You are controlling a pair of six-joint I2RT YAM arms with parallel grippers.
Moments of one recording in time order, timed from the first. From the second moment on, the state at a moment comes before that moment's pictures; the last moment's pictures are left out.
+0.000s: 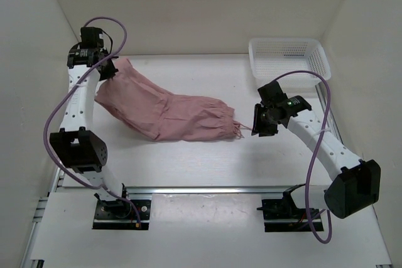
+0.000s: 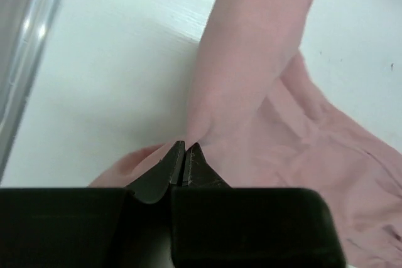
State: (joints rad) left arm 0.06 1.73 1.85 -0.99 -0.15 -0.31; right arm 0.44 1.30 1.14 -0.99 0.01 0.51
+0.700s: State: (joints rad) left arm -0.44 1.80 2.15 -1.10 -0.27 -0.55; right arm 0.42 1.28 1.13 -1.02 0.04 0.51
